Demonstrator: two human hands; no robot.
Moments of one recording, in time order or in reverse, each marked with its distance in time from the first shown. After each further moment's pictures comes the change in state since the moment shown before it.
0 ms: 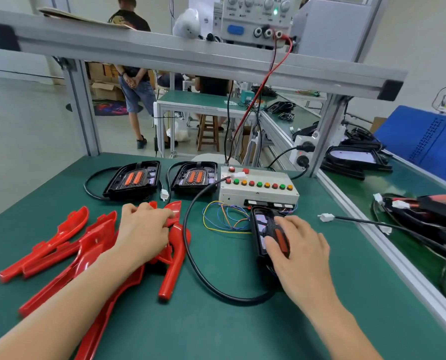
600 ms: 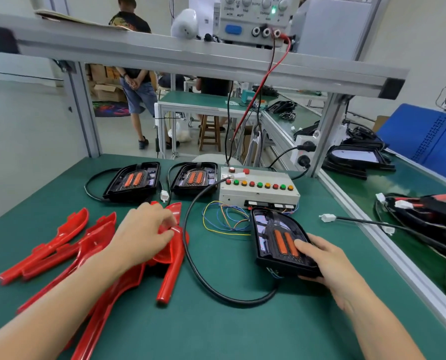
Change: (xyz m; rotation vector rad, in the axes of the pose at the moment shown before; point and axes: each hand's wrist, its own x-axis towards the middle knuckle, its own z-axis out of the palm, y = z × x) left_hand -0.005 -0.005 -0.013 -0.252 0.029 0.159; right_hand 0.024 0.065 -0.003 0.881 -0.281 0.634
